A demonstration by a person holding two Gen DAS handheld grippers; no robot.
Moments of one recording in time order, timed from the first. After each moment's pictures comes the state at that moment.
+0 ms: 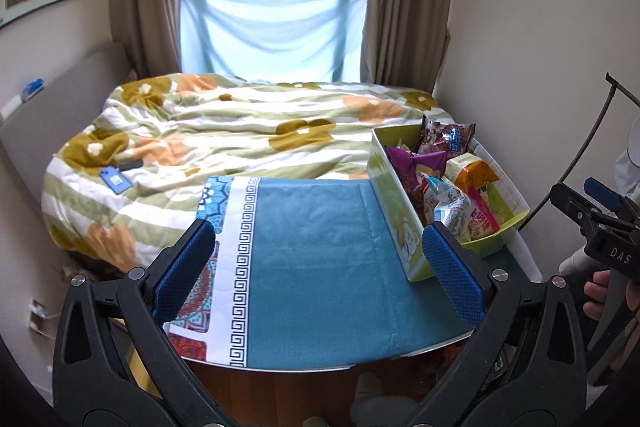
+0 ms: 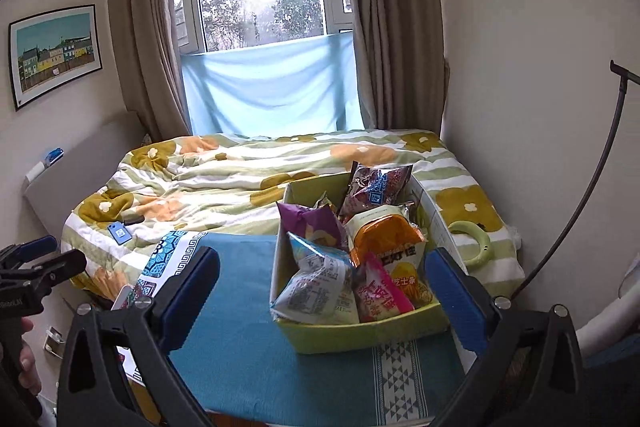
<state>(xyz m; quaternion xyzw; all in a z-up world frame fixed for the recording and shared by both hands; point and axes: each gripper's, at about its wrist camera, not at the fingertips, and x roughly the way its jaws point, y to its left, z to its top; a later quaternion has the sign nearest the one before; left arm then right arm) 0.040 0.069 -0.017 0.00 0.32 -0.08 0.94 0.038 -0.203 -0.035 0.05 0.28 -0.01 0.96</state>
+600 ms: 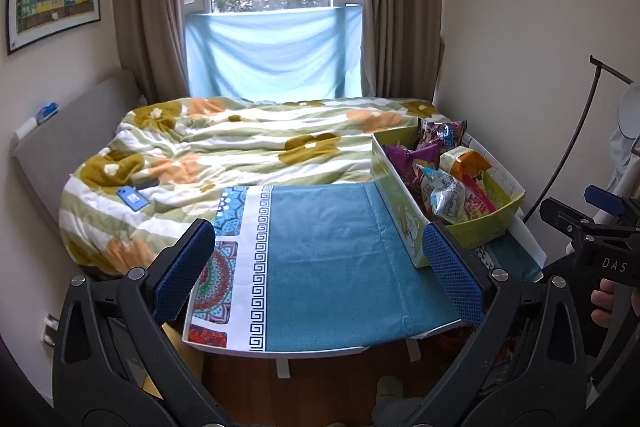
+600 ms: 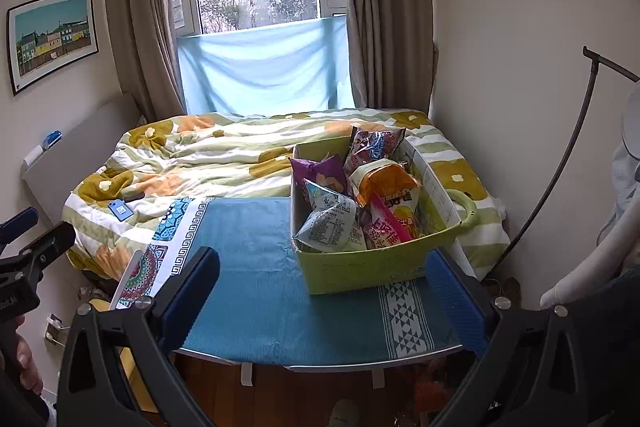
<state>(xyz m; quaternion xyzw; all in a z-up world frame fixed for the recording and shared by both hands) -0.020 0.067 -0.014 0.03 0.28 -0.07 0.96 -0.028 -0.162 -0.042 0.05 0.31 -0.04 0.95</state>
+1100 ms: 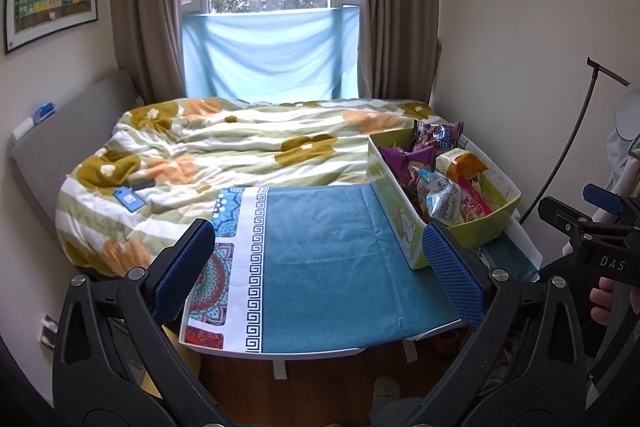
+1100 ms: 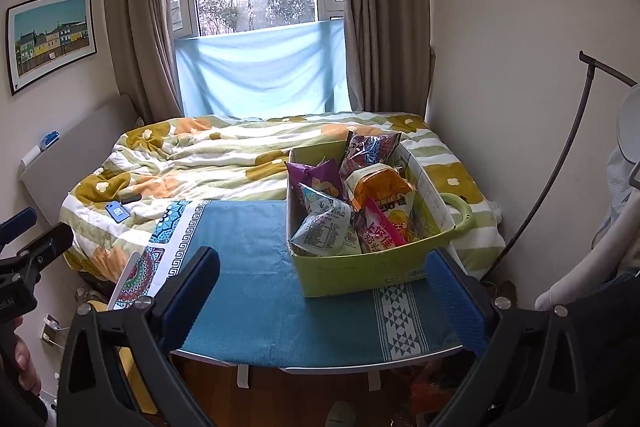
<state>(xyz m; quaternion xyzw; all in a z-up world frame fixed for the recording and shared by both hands) -0.018 0.065 -0.013 0.02 0.28 -0.08 0.96 -0.030 -0.161 -0.038 0.04 0.31 -0.04 0.95</state>
